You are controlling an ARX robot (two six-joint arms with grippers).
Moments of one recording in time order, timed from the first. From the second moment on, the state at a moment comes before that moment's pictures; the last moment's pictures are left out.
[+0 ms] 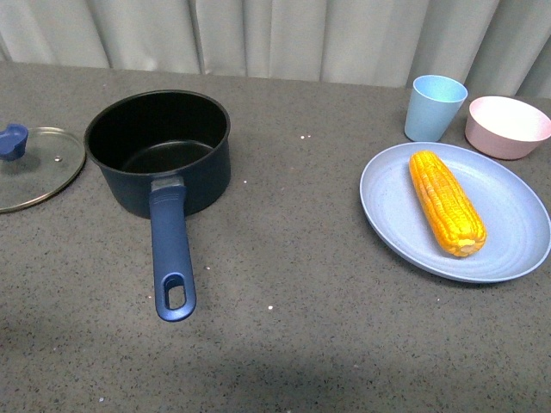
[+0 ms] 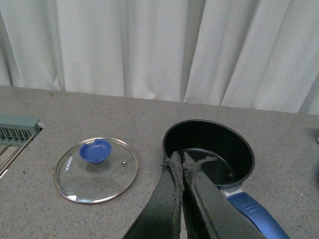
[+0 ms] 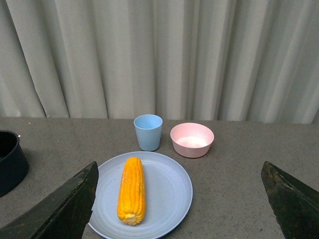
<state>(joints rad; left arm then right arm) 0.00 0.88 0.04 0.83 0.00 -0.01 0.00 0.00 0.01 0.00 0.00 0.00</state>
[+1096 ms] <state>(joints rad) 0.00 0.28 0.02 0.29 0.00 -0.01 0.00 0.00 0.01 0.00 0.00 0.00</state>
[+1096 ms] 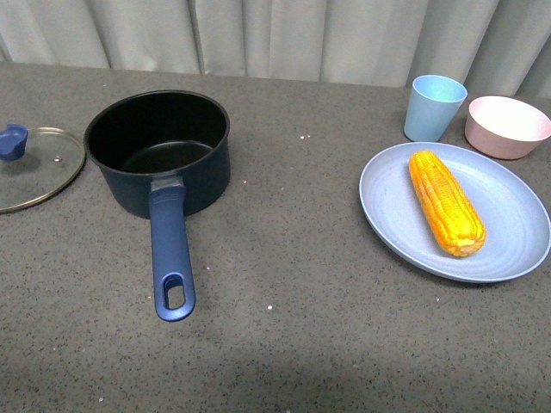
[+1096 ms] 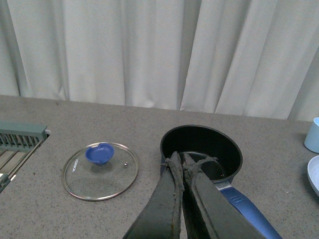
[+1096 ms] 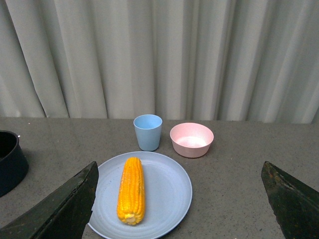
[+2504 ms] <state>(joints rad) 0.00 0.01 0.02 0.00 0.00 -0.01 0.00 0.00 0.01 0.00 0.00 0.00</state>
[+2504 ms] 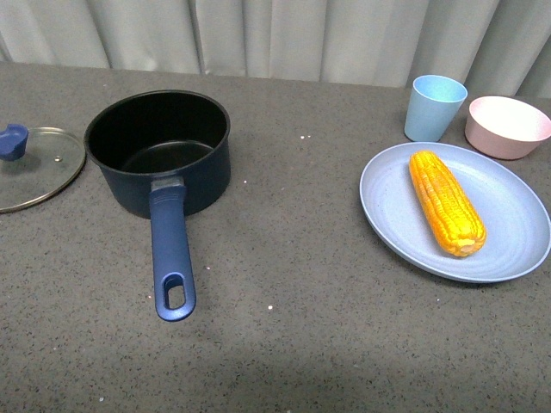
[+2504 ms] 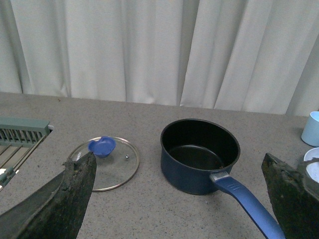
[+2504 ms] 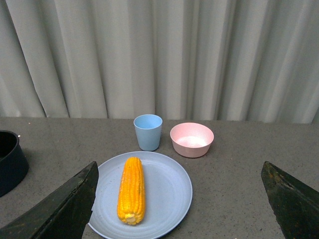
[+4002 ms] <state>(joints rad) 0.00 0.00 0.02 0.00 0.00 0.00 0.06 2.01 1.13 -0.14 -0.11 0.11</state>
